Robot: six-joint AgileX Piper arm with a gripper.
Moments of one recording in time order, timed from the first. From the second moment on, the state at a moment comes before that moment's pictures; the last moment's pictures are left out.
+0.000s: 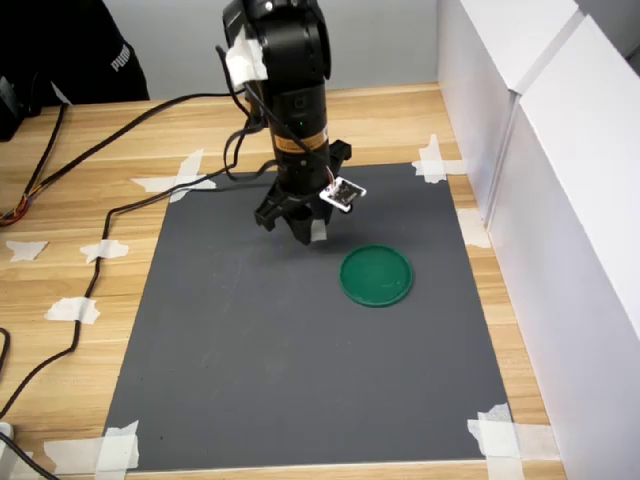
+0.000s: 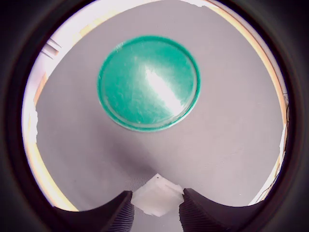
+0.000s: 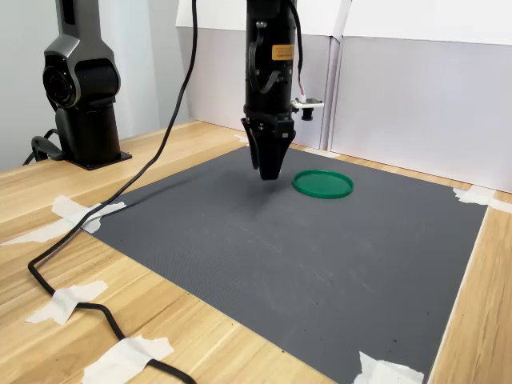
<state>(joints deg) 16.0 94.1 -60.1 -0.7 48.1 -36.8</state>
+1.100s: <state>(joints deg) 23.5 105.3 -72.0 -0.4 49.3 -39.5</state>
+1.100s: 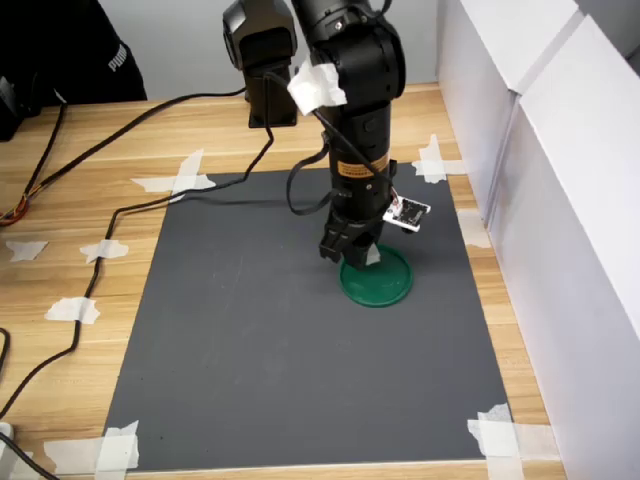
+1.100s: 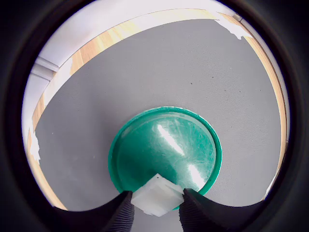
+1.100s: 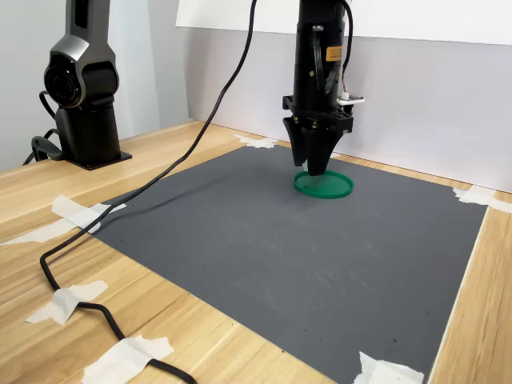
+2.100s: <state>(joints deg) 23.5 93.1 -65.4 0.3 46.5 -37.6</state>
